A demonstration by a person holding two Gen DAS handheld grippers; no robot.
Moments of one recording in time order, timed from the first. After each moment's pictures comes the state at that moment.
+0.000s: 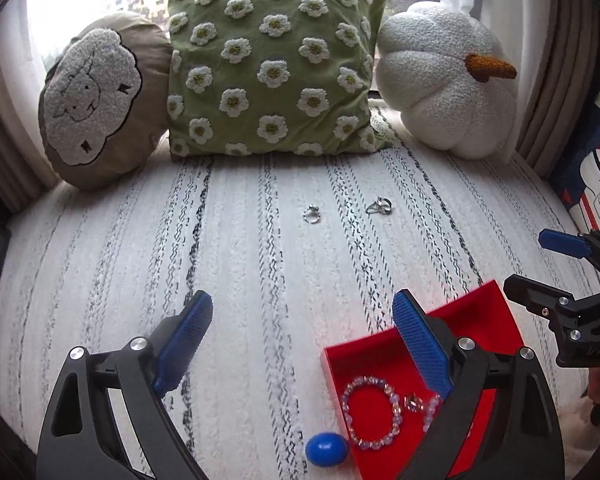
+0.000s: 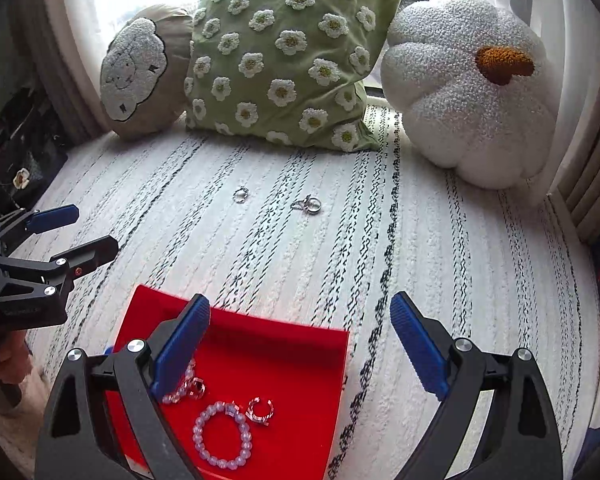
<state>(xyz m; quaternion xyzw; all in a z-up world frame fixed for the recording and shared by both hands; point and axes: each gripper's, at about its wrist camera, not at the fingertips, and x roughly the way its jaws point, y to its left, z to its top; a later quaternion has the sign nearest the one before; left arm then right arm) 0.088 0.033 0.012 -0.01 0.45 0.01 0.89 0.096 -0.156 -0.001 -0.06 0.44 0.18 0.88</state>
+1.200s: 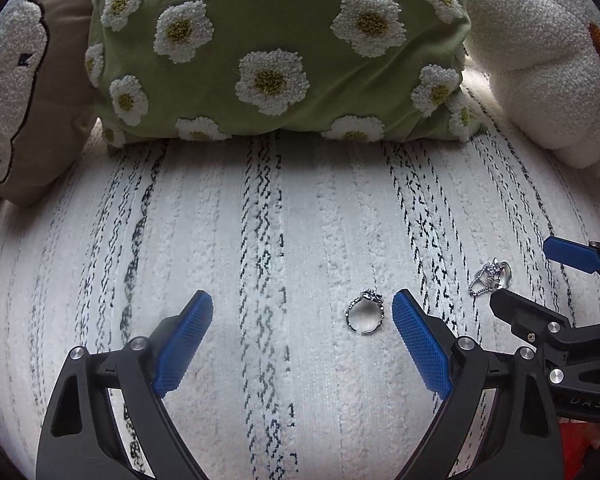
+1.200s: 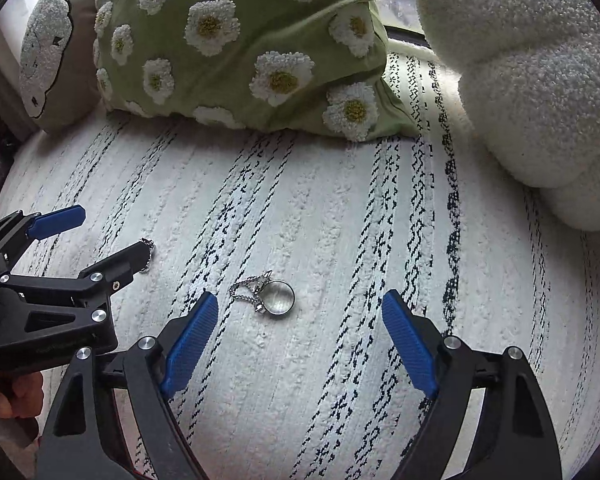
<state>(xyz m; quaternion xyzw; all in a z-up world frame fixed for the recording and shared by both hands) 0.269 0.050 -0.102 0.00 0.53 0.04 0.85 0.270 -0.103 -0.101 -0.07 0.52 0.17 0.83</state>
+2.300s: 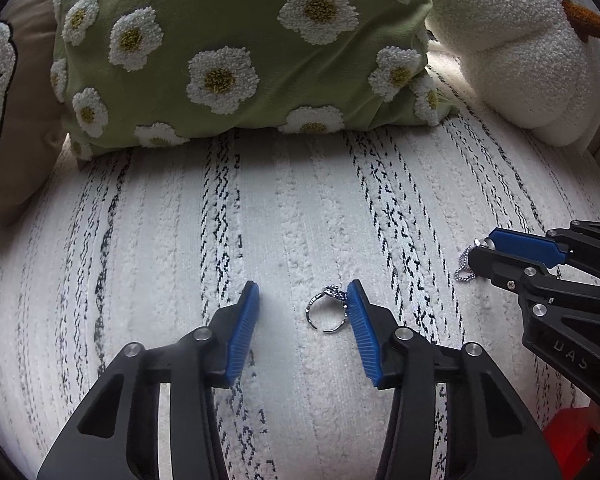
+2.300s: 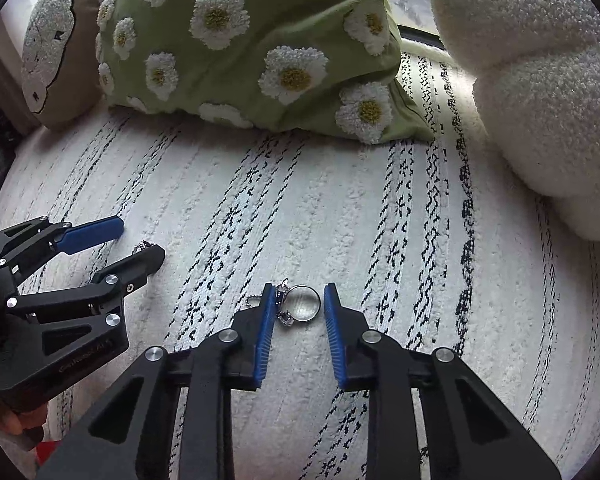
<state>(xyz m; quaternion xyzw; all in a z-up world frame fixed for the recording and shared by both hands) 0.280 0.033 -0.114 0.02 0.53 -0.01 0.85 0.274 -0.092 -0.102 -0.08 0.52 0.18 0.83</state>
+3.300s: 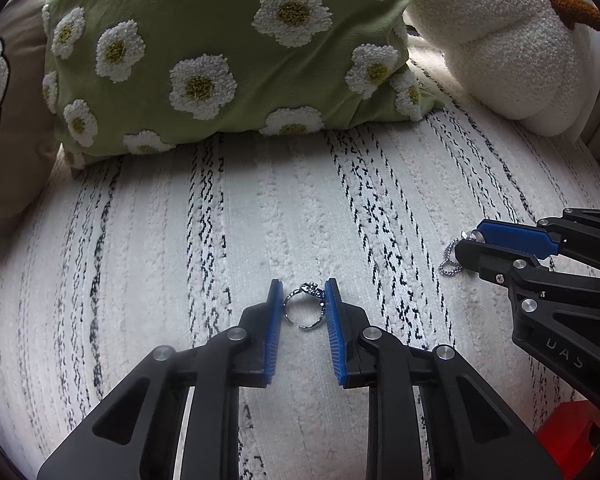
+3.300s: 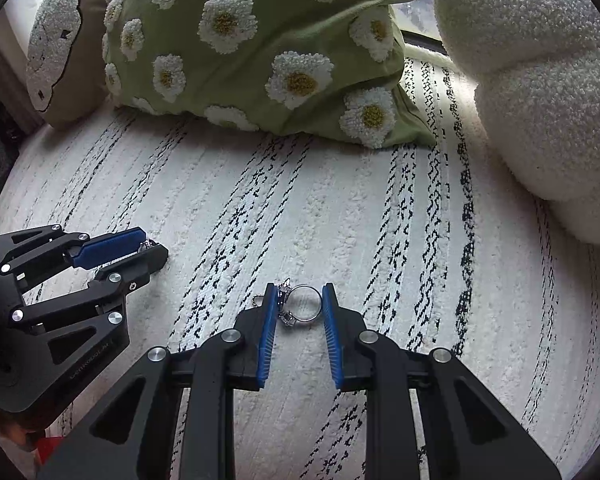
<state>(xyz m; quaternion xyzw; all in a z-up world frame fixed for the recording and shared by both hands) 0.272 0.009 -0.112 0.03 0.52 -0.02 0.85 0.271 -0.092 -0.098 -0.08 0.51 0.18 0.83</state>
